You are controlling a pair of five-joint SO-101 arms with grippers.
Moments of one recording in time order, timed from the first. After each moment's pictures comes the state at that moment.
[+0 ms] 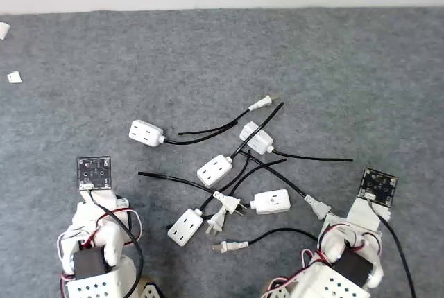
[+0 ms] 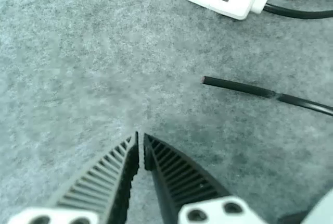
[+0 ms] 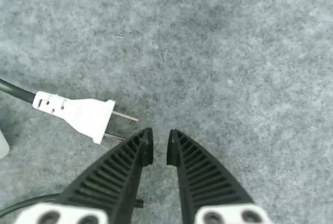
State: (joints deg) left arm -16.9 -103.3 97.4 72.0 0.8; right arm 30.5 -103.1 95.5 75.3 11.4
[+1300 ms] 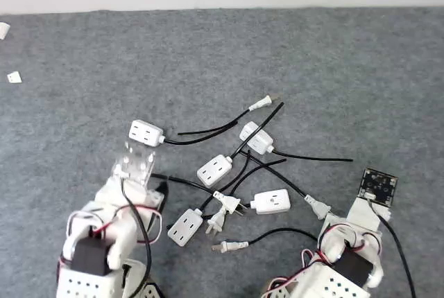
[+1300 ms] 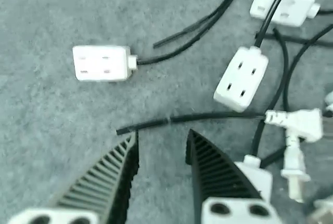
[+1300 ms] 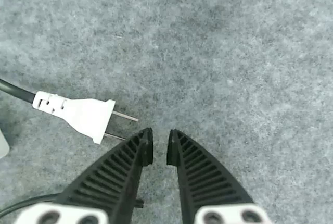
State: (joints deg) left arm 5.7 -85.8 75.3 72.2 -2.9; right arm 30.5 -103.1 95.5 75.3 11.4
